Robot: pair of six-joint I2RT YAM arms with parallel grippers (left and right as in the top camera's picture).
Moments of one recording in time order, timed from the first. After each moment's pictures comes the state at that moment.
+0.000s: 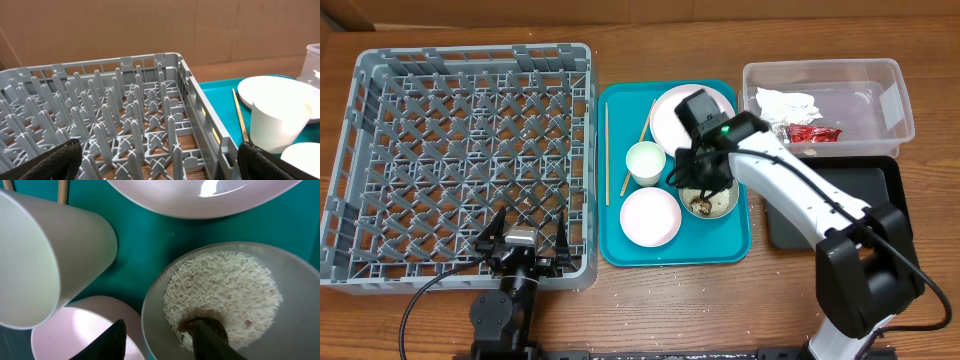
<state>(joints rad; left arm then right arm) -0.03 0.02 0.01 -0.07 0.04 0.06 0.53 1.87 1.40 -0.88 -0.11 0.57</state>
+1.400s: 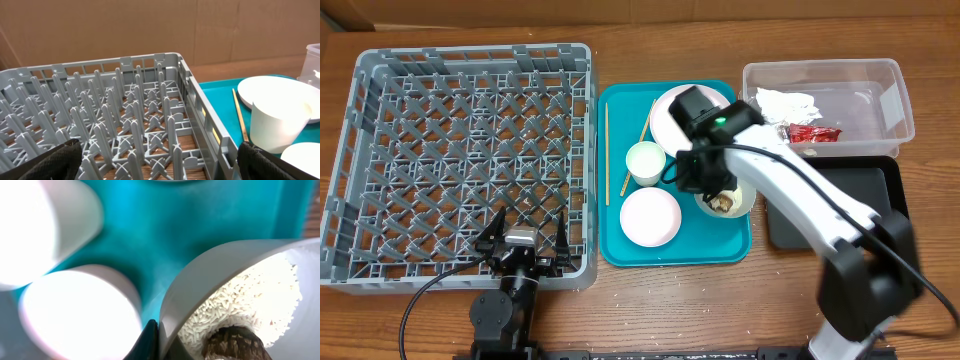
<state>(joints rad) -0.03 0.02 0.01 -0.07 0.04 0.06 0.55 1.85 1.54 -1.15 -0.07 0.59</state>
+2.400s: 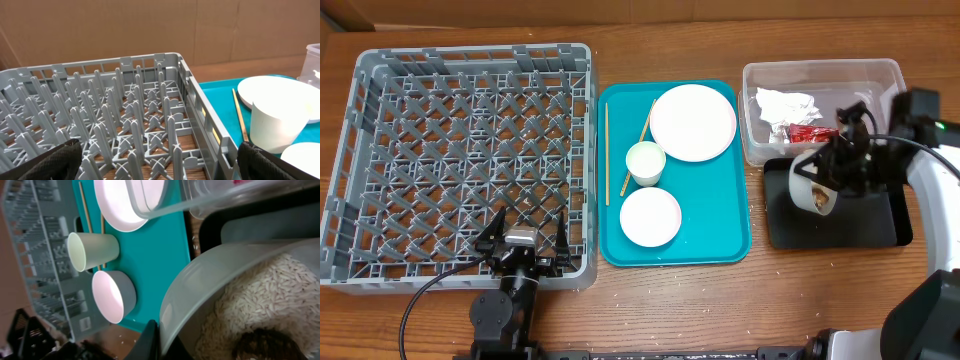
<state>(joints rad) -0.03 0.02 0.01 -0.07 0.04 0.06 -0.28 1.59 1.26 -1.14 -0.72 -0.02</state>
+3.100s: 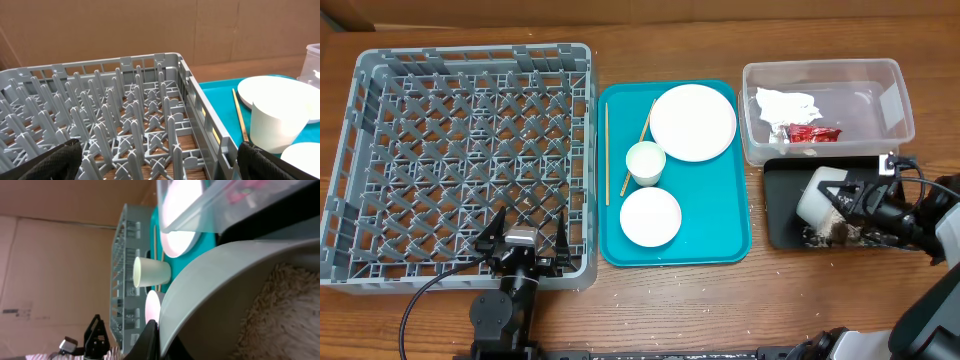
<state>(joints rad) -0.03 0.02 0.01 -0.07 0.04 0.06 -0.63 1.59 0.88 -0.94 -1.26 -0.32</state>
